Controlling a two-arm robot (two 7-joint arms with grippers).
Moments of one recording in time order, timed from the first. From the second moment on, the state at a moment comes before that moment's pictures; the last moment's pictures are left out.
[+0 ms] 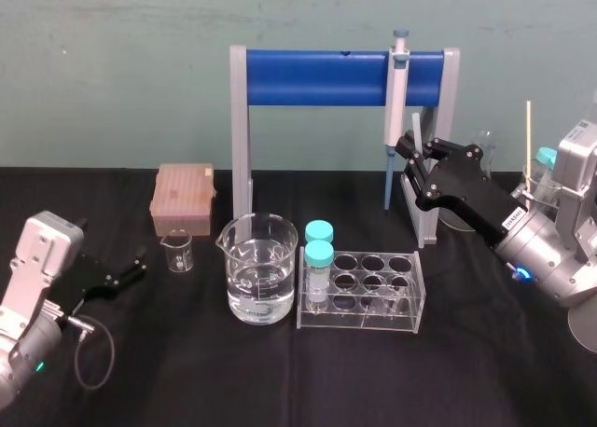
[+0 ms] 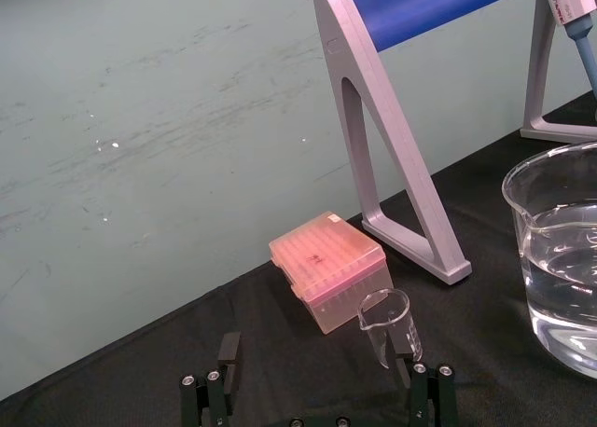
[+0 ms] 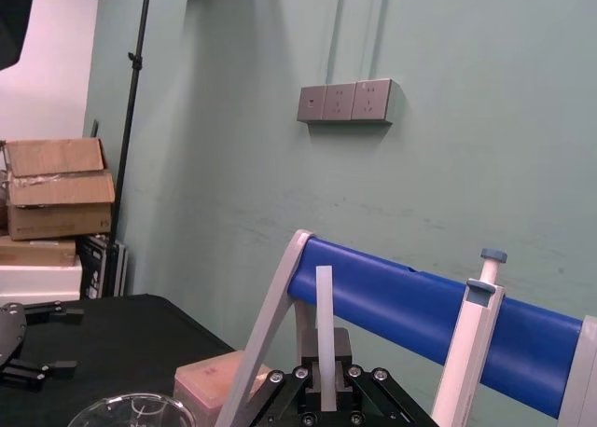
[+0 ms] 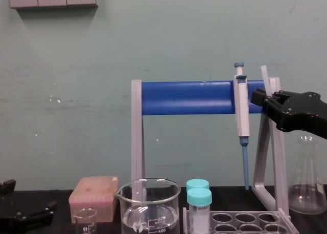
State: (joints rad) left arm -0.20 0.60 0.45 -1.41 -0.25 -0.12 0.03; right arm 0.43 0.37 -0.31 -1.22 0.44 -0.39 0.62
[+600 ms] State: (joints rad) left arm -0.20 0.60 0.45 -1.41 -0.25 -0.12 0.03; right arm 0.43 0.37 -0.31 -1.22 0.44 -0.39 0.62
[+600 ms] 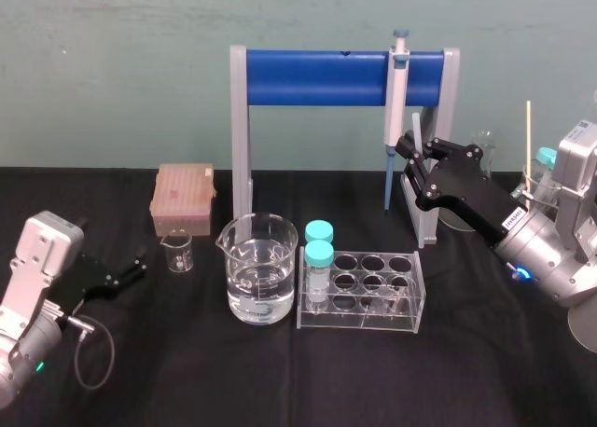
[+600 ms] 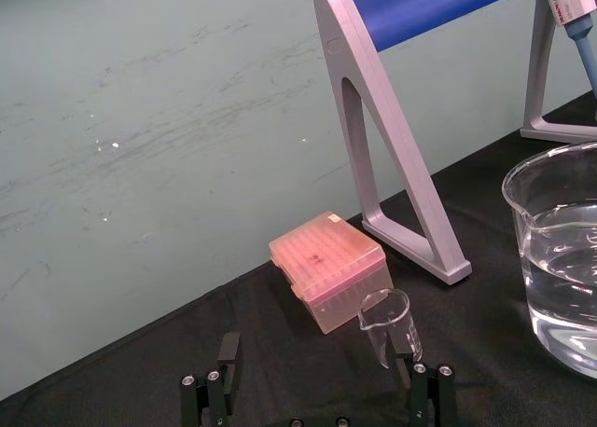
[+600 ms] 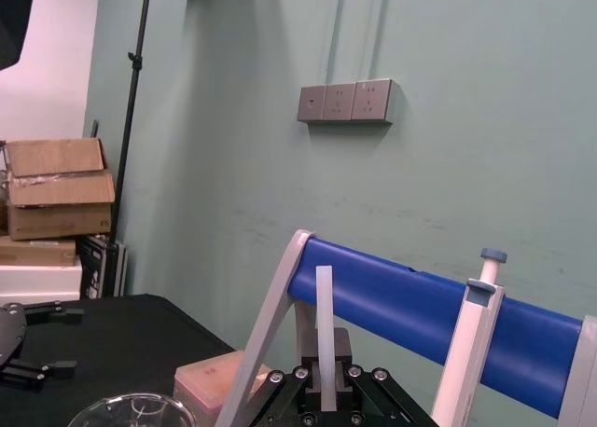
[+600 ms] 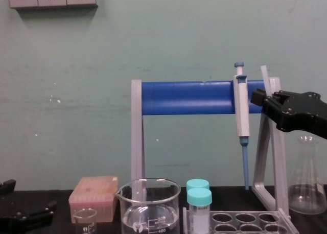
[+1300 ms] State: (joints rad) left arm -0.20 0.60 0.45 -1.41 -0.25 -0.12 0.03; right arm 0.43 0.37 -0.31 -1.22 0.44 -0.39 0.62
